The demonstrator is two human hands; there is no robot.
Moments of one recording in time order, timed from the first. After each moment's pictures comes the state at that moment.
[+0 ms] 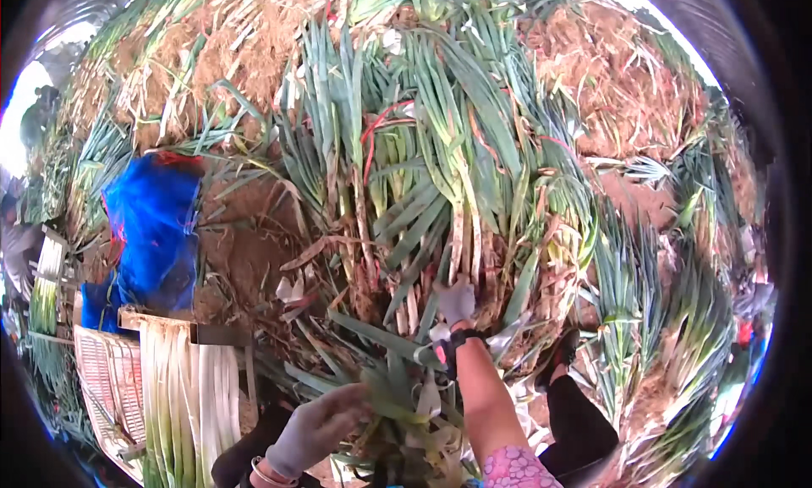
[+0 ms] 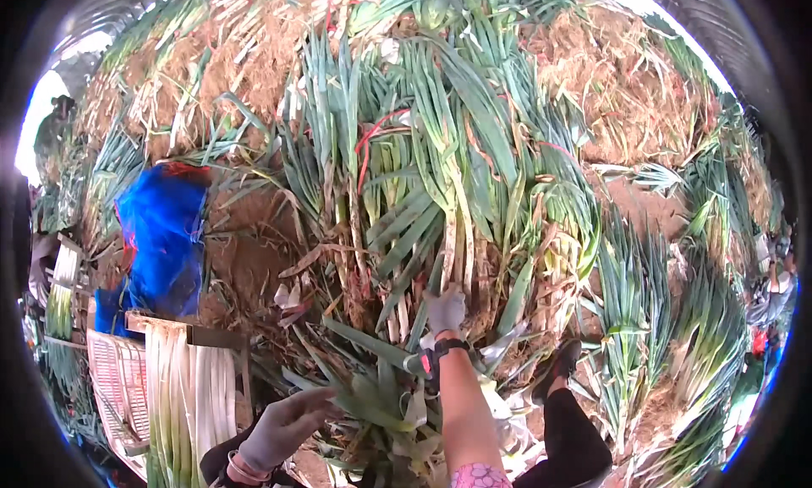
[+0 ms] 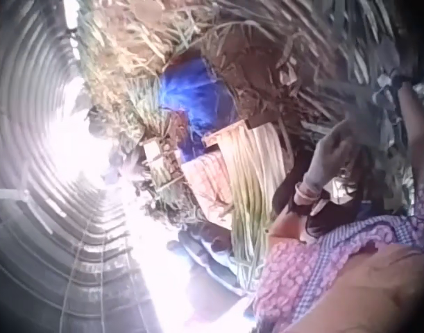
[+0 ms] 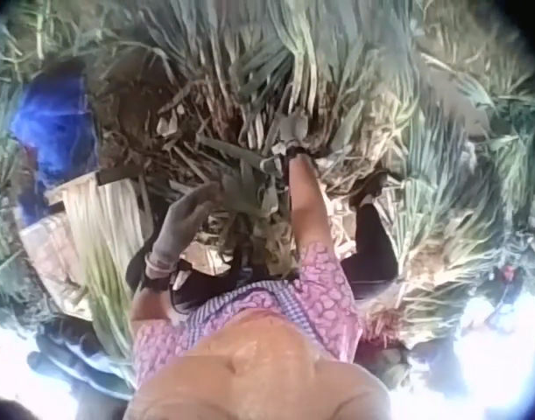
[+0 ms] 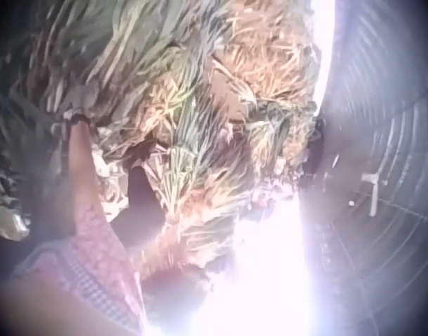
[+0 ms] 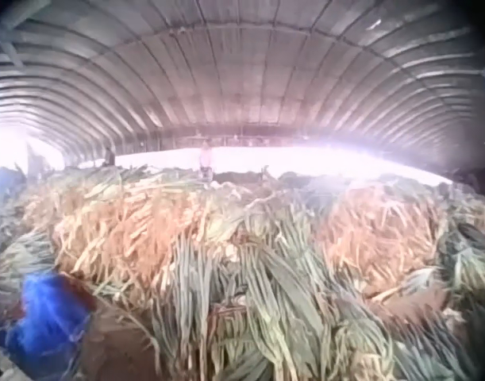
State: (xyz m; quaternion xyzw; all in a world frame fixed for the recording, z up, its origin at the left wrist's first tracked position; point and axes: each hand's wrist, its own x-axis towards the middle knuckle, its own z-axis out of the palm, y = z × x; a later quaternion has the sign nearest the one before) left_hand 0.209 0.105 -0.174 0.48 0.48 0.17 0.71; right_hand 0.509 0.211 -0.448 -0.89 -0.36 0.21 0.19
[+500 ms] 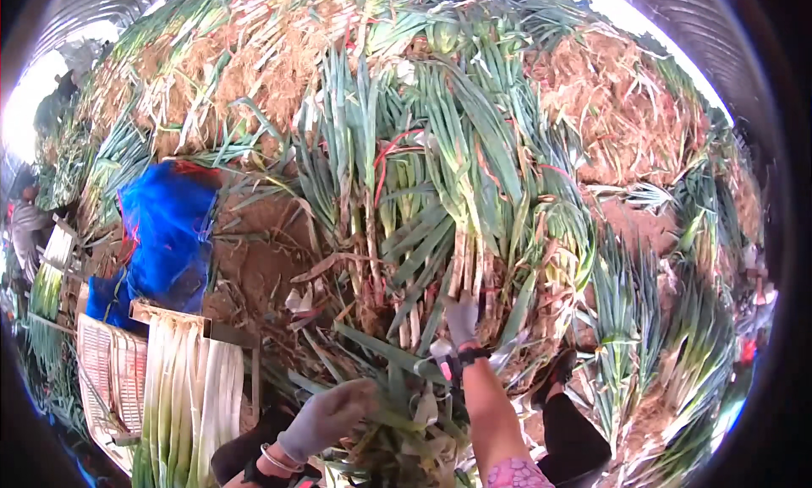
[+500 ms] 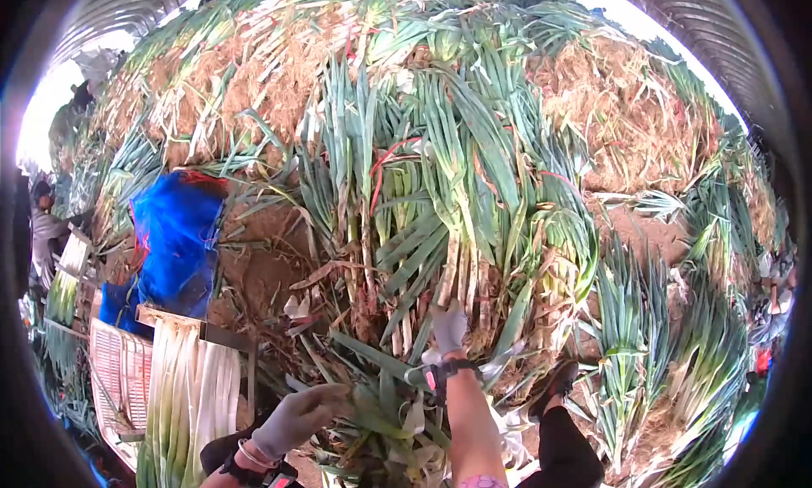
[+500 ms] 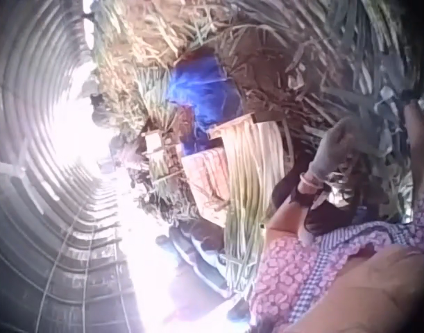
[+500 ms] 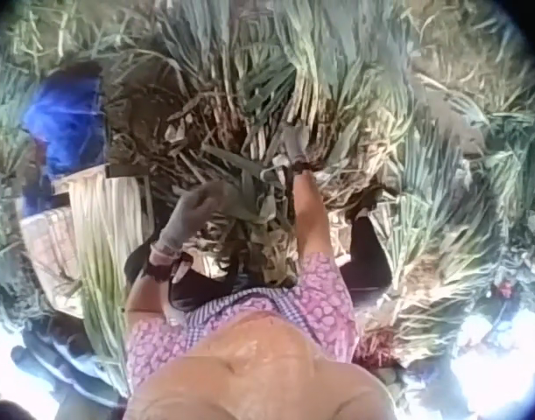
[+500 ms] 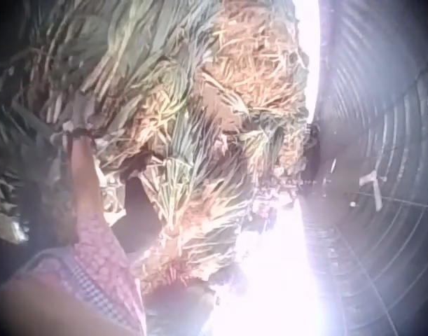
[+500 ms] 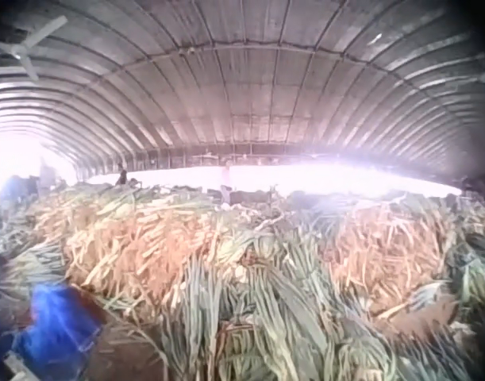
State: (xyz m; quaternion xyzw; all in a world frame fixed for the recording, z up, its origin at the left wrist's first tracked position) left_hand 0.220 0.102 -0.191 0.53 0.46 0.18 0.69; right_hand 0.524 0.201 -0.426 -0.85 -0.37 0.17 0.32
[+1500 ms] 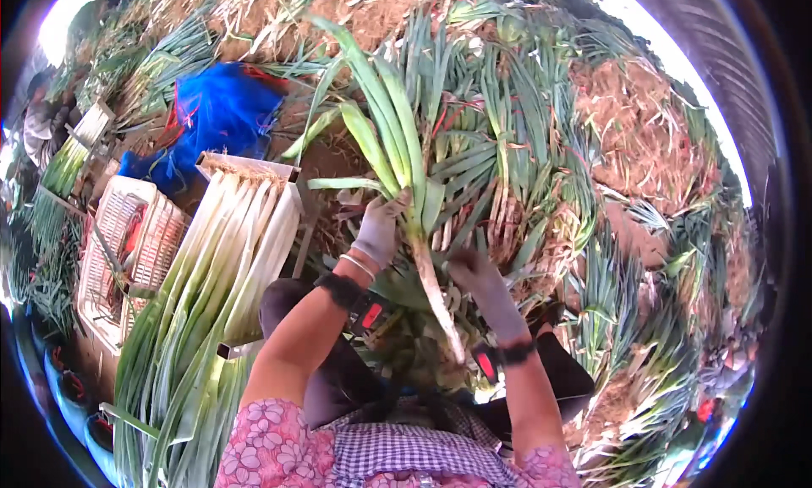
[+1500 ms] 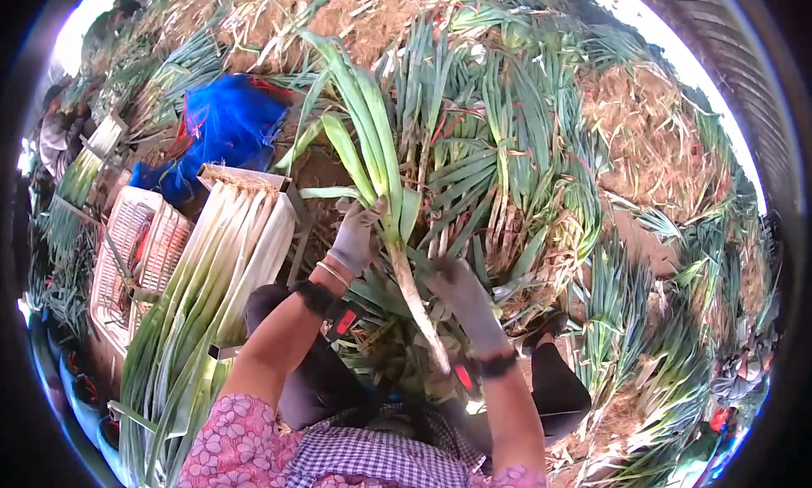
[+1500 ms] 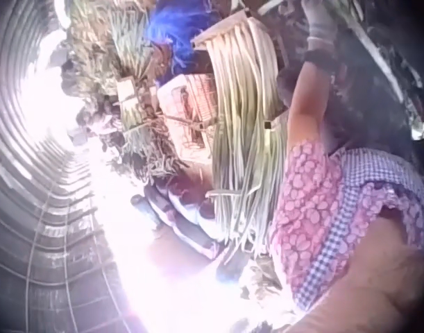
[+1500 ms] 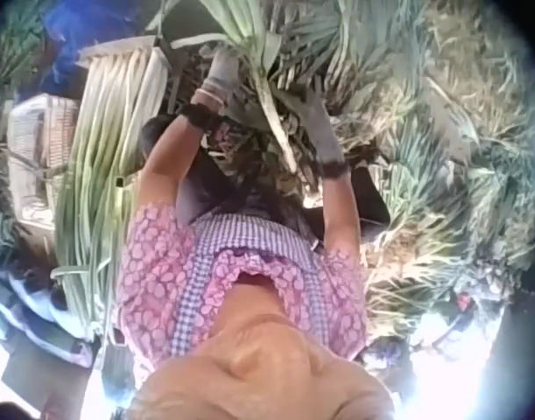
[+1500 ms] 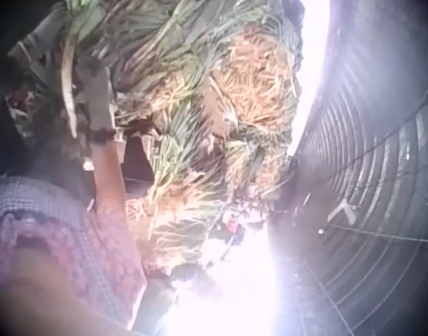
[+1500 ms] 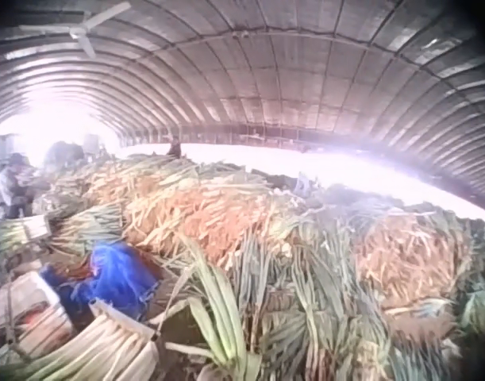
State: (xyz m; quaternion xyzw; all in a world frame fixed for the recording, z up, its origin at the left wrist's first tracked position) left_hand 0.192 0.114 -0.211 0.26 0.31 0.56 0.72; right_hand 0.383 0.022 -0.174 -0.58 -0.56 0.50 0.34
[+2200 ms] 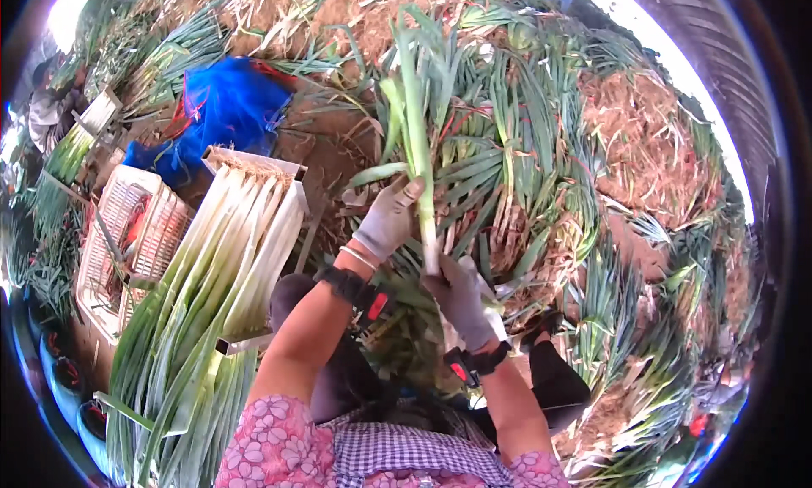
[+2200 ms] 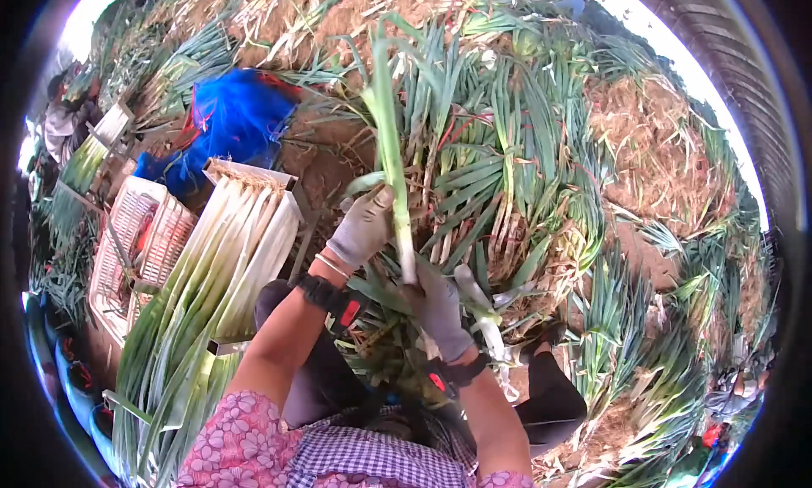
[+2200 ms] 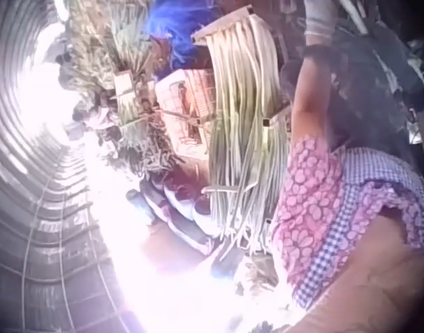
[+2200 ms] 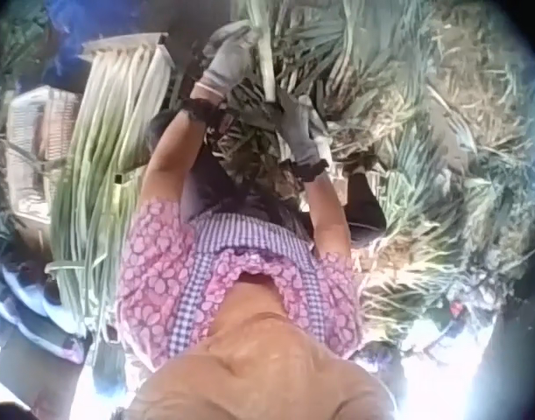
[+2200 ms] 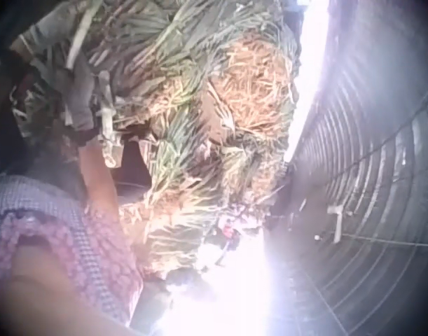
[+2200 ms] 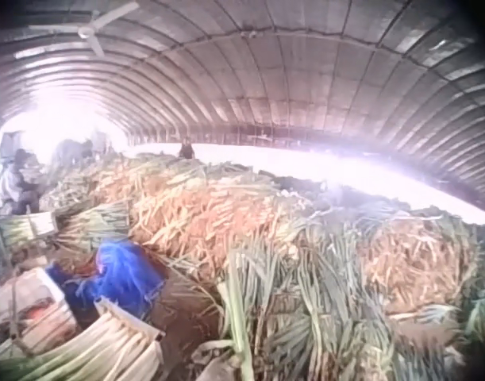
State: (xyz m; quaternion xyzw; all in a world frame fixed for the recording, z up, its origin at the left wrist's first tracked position) left_hand 0.207 0.127 -0.181 0.26 0.19 0.54 0.78; right_hand 0.365 0.024 -0.204 -0.54 -0.62 0.44 0.35
